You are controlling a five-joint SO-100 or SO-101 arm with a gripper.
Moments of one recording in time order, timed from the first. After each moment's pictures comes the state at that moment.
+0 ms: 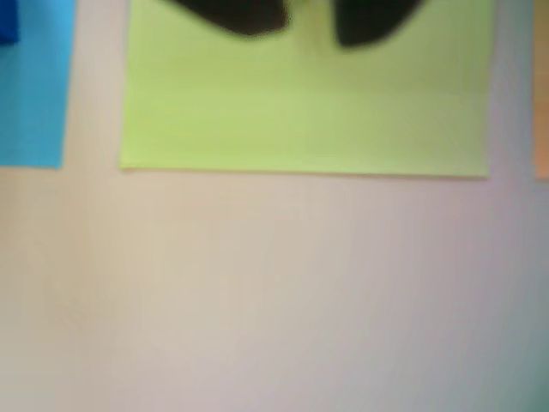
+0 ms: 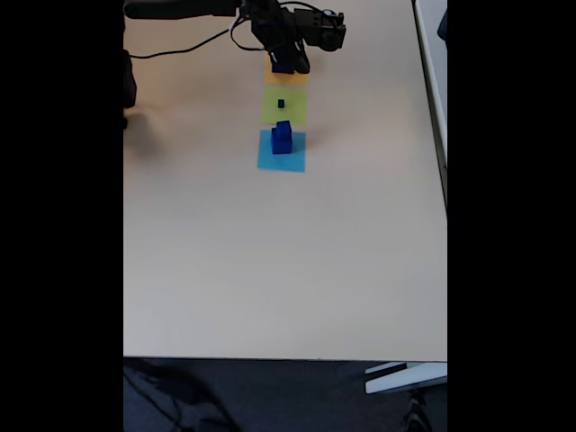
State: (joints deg) arm -1.4 78.2 78.9 52.5 88.1
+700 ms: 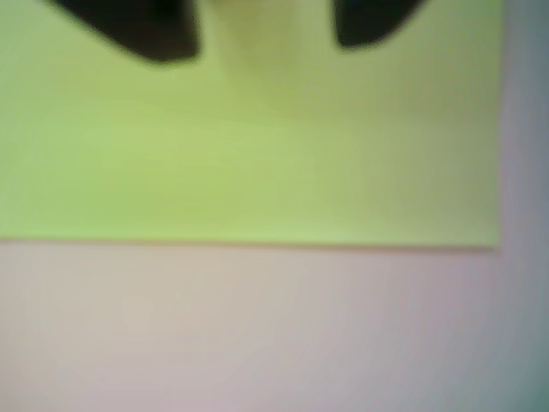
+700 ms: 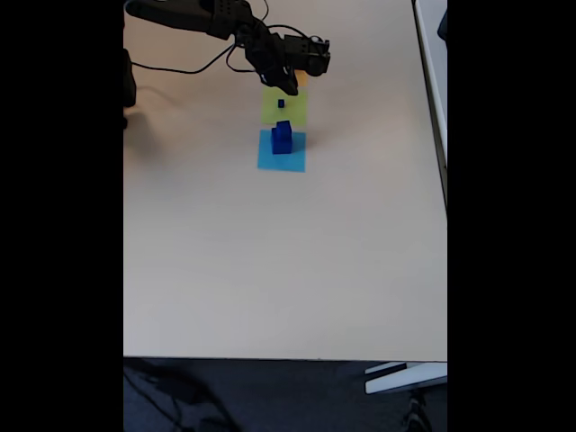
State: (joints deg) arm -3.3 78.2 99.0 33.0 91.4
